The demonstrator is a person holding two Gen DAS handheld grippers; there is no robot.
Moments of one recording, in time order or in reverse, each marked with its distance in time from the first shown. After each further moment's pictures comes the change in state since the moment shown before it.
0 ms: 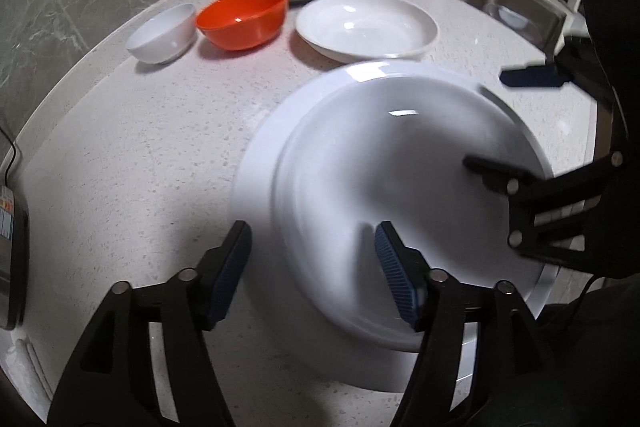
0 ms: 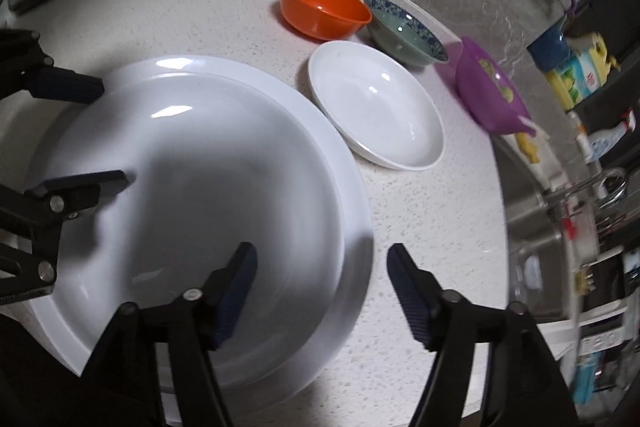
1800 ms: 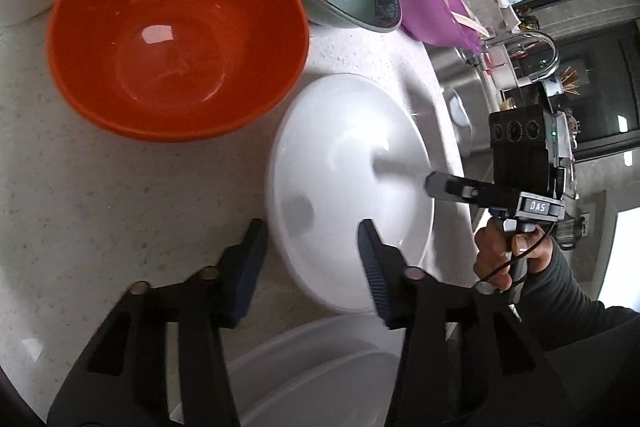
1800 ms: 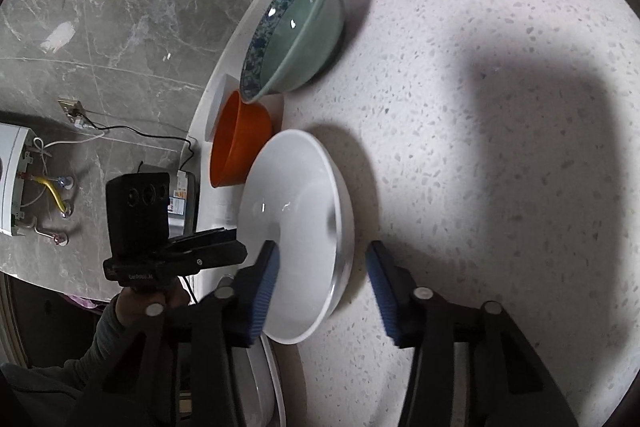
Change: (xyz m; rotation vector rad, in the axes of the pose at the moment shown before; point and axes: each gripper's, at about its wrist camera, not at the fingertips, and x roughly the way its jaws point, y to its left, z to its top) left arm 0.149 0.068 0.183 -0.486 0.265 -0.613; right arm 0.169 -0.236 0.049 0.668 0.096 1.143
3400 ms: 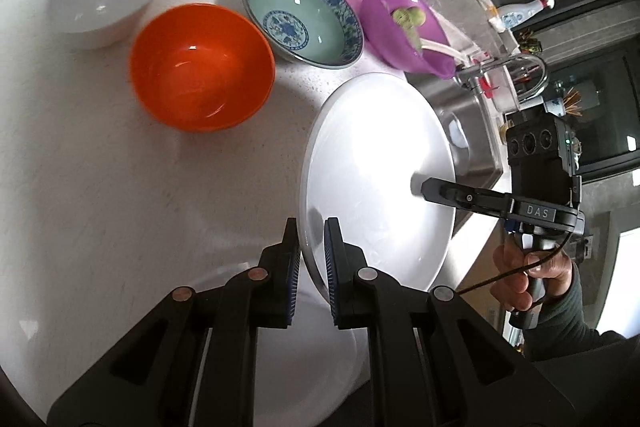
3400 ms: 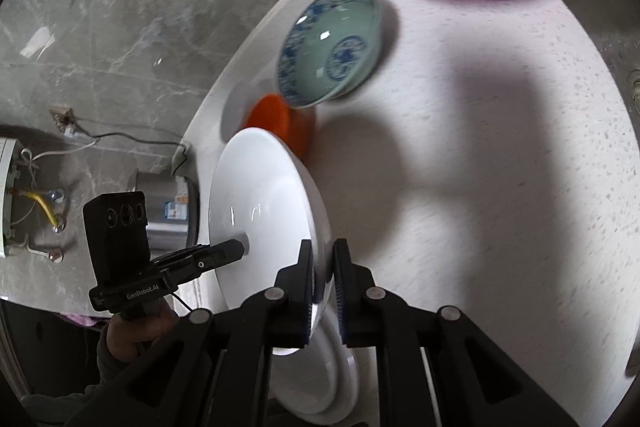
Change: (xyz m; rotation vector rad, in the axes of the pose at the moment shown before) left arm -0.082 -0.054 -0.029 -0.058 -0.108 0.063; right arm -0.036 0.074 -0.007 0.049 0.001 -0.098
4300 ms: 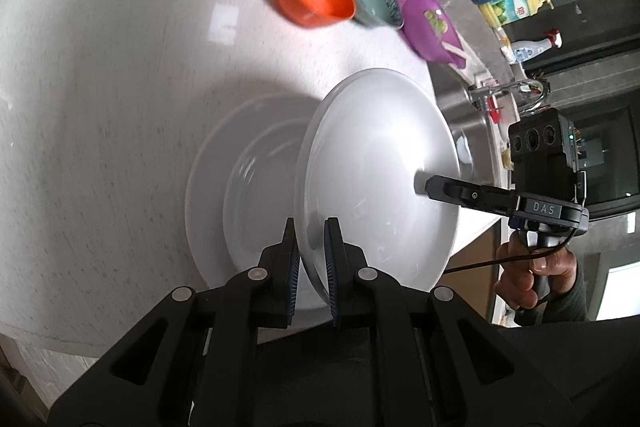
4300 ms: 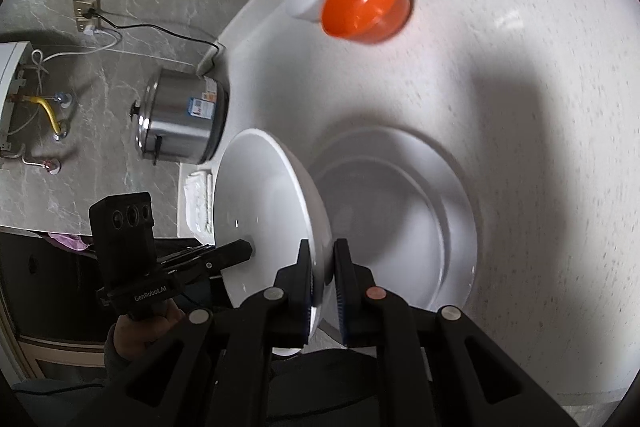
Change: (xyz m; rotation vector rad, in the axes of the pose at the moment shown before) left arm -0.081 0.058 -0.195 -0.170 -0.074 0.003; right arm 0.045 0.070 -0.100 -0.129 0.196 0.003
